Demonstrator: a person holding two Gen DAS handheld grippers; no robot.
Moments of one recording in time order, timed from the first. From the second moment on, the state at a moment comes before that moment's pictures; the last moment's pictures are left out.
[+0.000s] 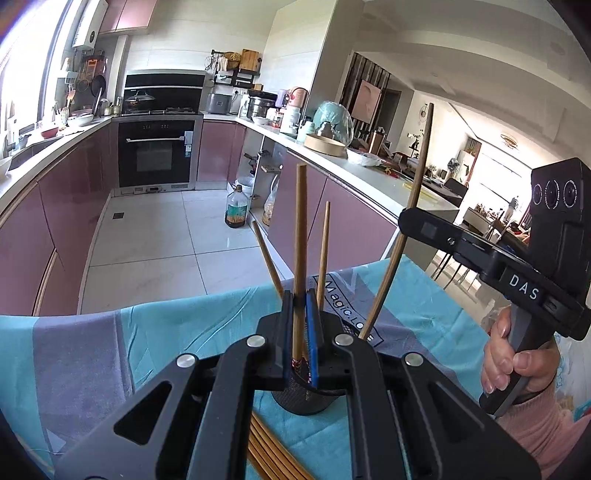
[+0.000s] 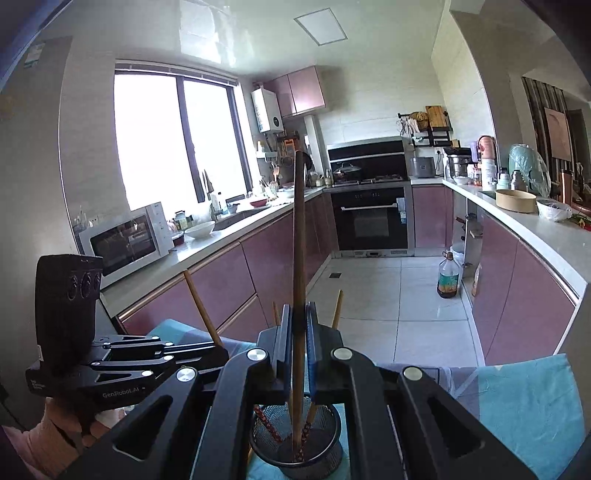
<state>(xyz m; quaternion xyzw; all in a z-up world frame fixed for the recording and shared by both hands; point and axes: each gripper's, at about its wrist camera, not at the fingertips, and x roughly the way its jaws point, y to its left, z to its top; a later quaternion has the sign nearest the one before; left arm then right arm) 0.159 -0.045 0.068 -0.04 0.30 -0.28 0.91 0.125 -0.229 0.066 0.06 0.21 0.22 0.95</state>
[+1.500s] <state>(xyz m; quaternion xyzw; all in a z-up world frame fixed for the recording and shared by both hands) 0.118 0.005 -0.045 0.01 0.37 -0.18 0.91 0.073 -0.167 -0.045 0.03 0.38 0.27 0.88</state>
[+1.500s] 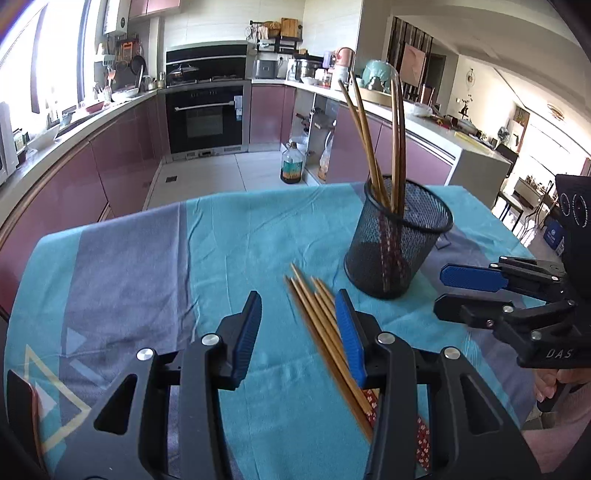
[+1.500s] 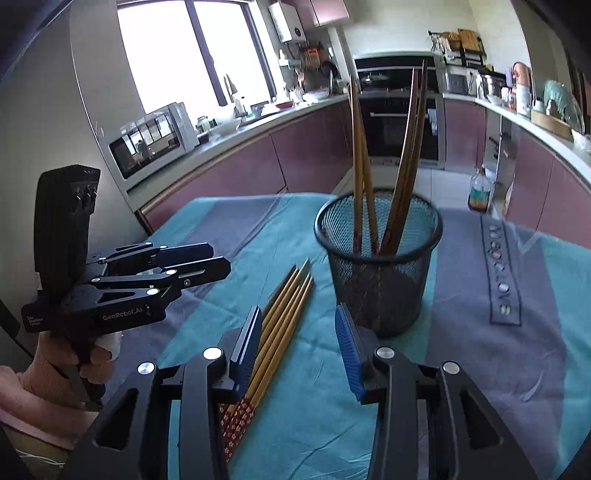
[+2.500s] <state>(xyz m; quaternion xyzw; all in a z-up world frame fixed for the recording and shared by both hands) 0.106 -0.019 -0.104 0.01 0.44 -0.20 0.88 0.073 -0.122 -0.092 -0.01 0.44 0.25 0.86</state>
